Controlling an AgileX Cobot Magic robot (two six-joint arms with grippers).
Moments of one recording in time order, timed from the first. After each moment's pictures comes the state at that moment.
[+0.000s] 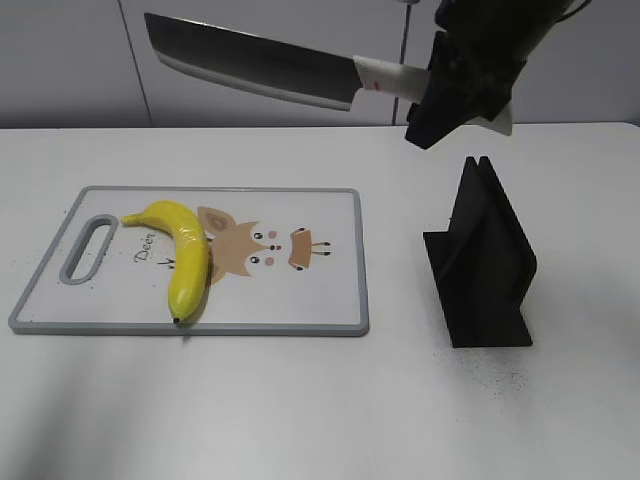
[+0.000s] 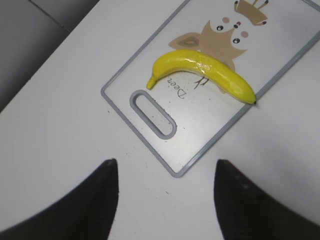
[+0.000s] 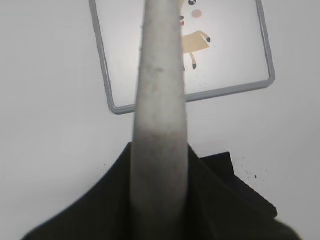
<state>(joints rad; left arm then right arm) -0.11 1.13 -1.25 -0.19 1.18 0.81 0.36 1.82 -1.66 0.36 1.20 -1.07</state>
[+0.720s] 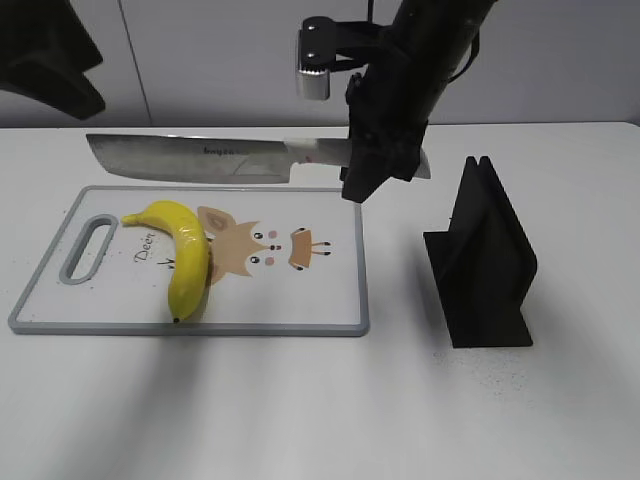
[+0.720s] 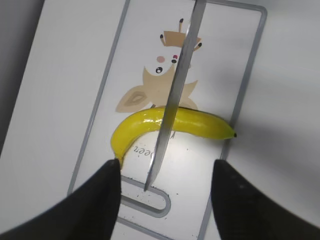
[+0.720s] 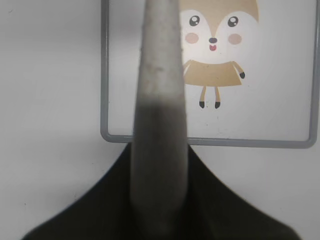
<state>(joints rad) -0.28 1.53 -1.48 -0.30 1.20 1.18 0.47 2.07 -1.79 0.32 1.19 -1.17</state>
